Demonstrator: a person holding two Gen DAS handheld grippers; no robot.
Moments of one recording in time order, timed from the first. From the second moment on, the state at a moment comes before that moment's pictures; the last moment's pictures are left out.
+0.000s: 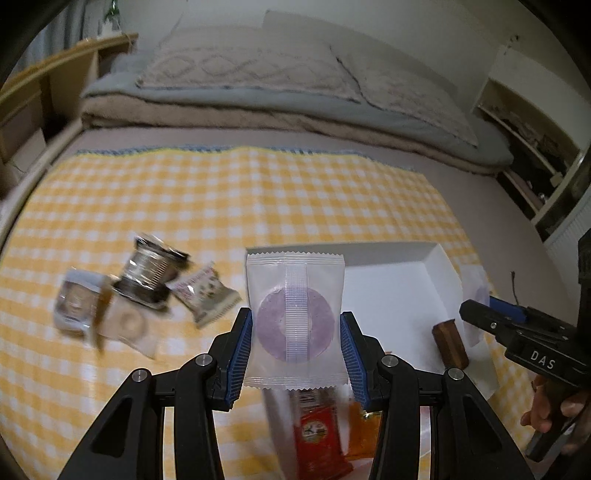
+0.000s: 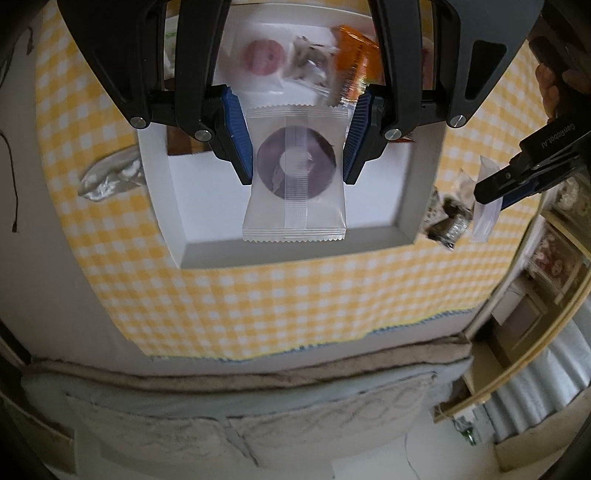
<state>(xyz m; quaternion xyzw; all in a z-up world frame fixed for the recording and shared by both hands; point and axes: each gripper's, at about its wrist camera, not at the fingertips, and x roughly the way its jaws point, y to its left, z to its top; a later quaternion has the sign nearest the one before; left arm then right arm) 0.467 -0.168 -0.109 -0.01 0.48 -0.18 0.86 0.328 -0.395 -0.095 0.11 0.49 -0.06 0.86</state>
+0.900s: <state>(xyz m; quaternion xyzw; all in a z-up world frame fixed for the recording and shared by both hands) 0.491 -0.170 -0.159 -0.01 0.49 -0.18 0.86 0.338 -0.435 -0.153 0.13 0.57 -0.10 0.81</state>
